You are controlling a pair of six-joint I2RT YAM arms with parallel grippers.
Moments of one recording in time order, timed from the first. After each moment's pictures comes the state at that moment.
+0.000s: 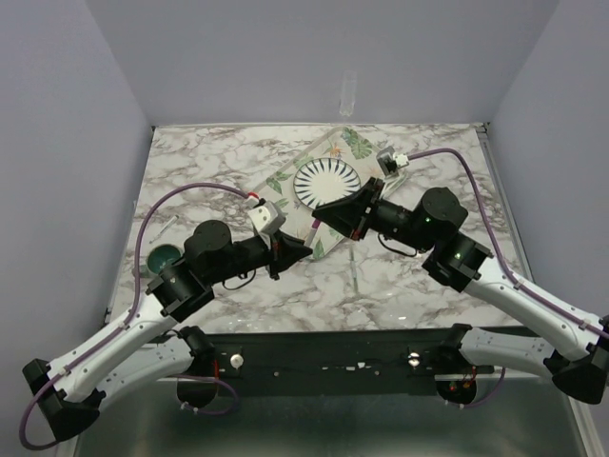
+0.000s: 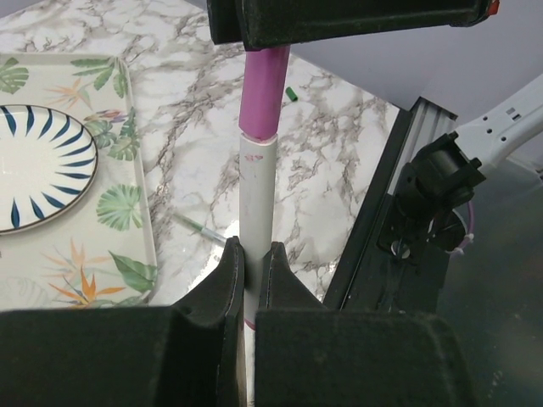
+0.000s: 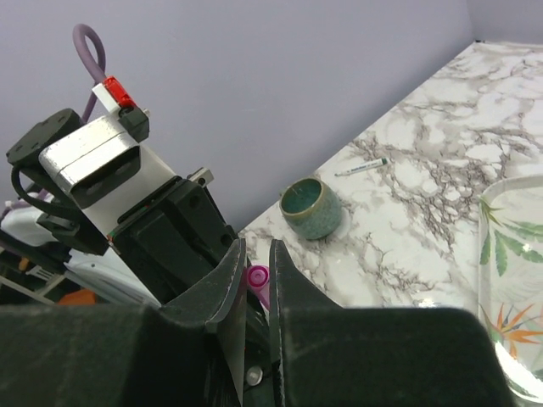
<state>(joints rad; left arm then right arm) -0.83 0.74 0.79 -0.13 0.30 -0.21 0.86 1.03 0.99 0.16 -0.28 0.56</state>
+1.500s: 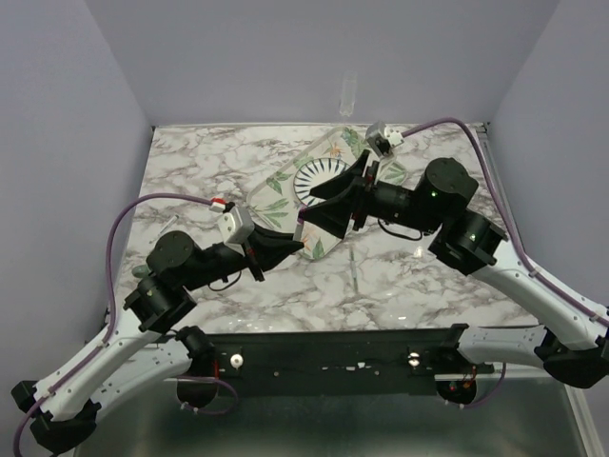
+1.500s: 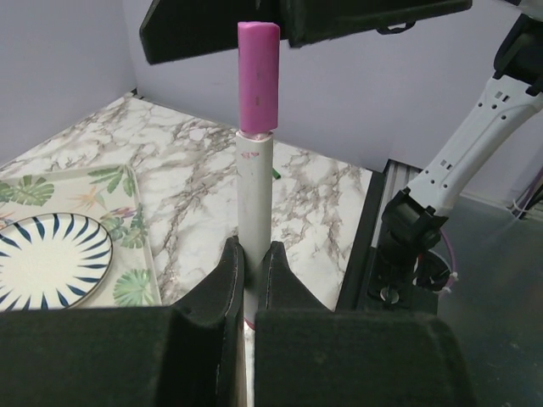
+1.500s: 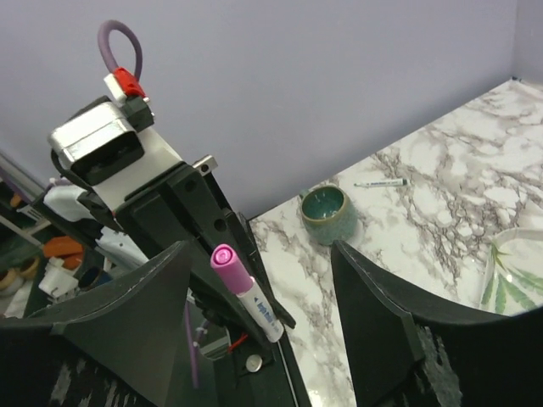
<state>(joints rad) -0.81 0.63 0.81 -0.05 0.38 -0.17 0.92 1.13 1.35 -0.11 -0.35 0.40</state>
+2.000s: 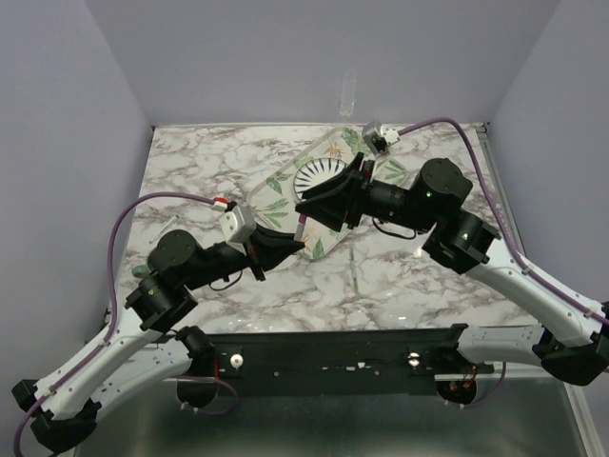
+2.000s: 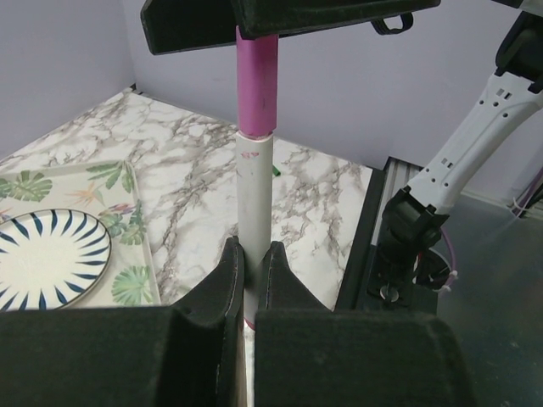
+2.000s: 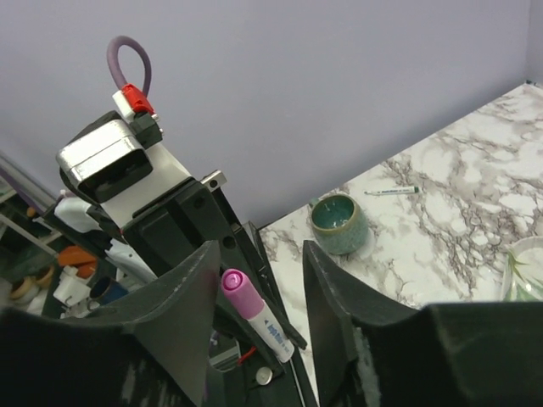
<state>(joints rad) -0.81 0.64 0.81 -0.05 0.38 -0.17 0.92 1.17 1.34 -0.05 -0.35 0.44</state>
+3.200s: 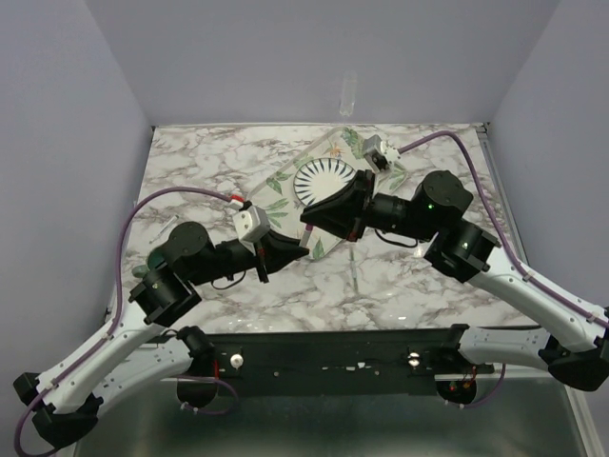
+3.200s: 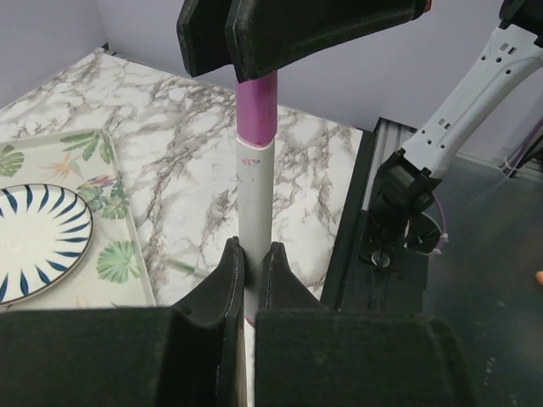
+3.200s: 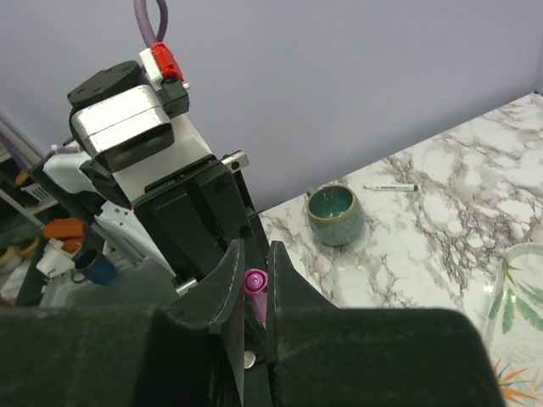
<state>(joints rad) -0.81 0.68 0.84 -0.12 0.42 -0.14 0.94 1.11 1.23 0.00 -0.39 0.37</state>
